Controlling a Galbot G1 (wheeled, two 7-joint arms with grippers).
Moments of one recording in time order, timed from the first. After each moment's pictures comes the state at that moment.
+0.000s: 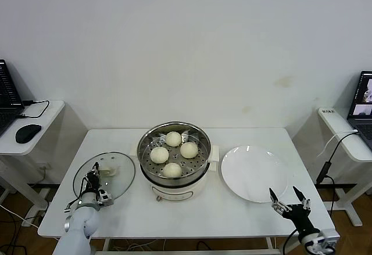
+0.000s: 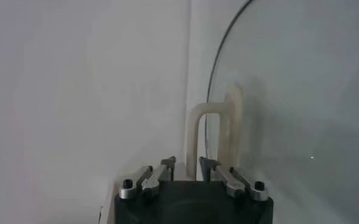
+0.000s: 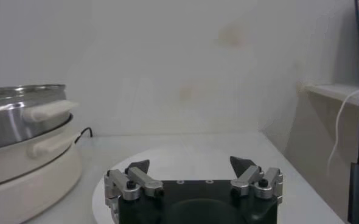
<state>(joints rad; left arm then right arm) 0.98 -1.24 -0.53 -1.16 1.19 0.11 -0.14 -1.62 1.23 0.76 1.89 0.45 0.01 -0.18</state>
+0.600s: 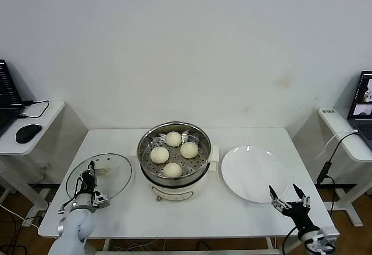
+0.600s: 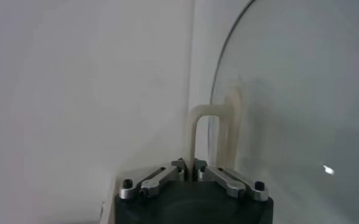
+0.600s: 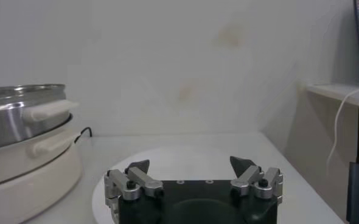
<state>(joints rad) 1.06 -1.21 -0.56 -1.30 1.19 0.12 -0.12 -1.61 1.24 0.76 1.90 0.45 0.00 -0.17</state>
